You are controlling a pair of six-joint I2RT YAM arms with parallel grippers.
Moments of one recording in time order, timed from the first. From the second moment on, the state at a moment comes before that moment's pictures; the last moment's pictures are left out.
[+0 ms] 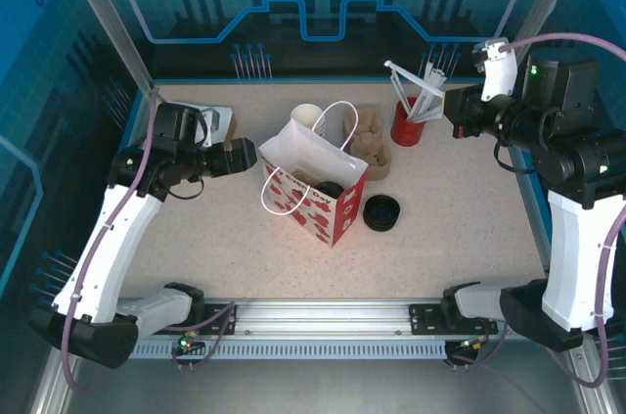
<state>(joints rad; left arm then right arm) -0.22 1.13 1.35 -1.07 0.18 -0.45 0.24 1.30 2.20 -1.37 -0.22 0.08</state>
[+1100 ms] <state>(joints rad) -0.22 1.12 1.37 -1.07 0.15 -0.45 0.66 1.52 2.17 -1.44 -0.25 -0.07</state>
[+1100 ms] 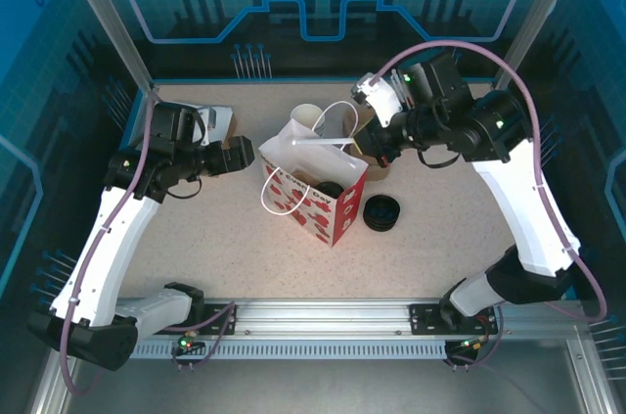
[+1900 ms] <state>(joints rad) -0.22 1.12 1.37 -1.07 0.15 -0.45 0.71 1.78 2.22 -1.38 -0.29 -0.11</state>
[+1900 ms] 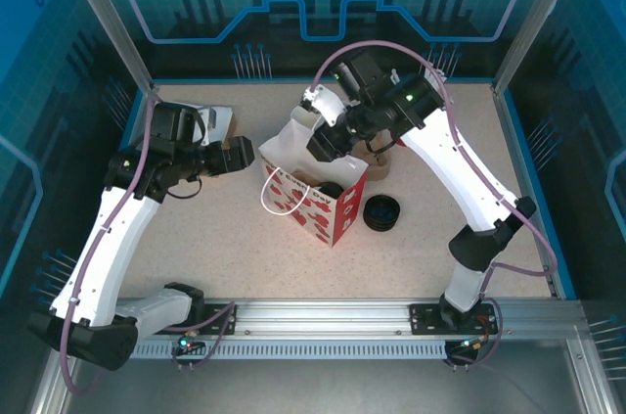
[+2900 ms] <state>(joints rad) 0.10 1.41 1.51 -1.15 0.15 -0.25 0.57 1.24 1.79 -1.08 -0.26 0.01</state>
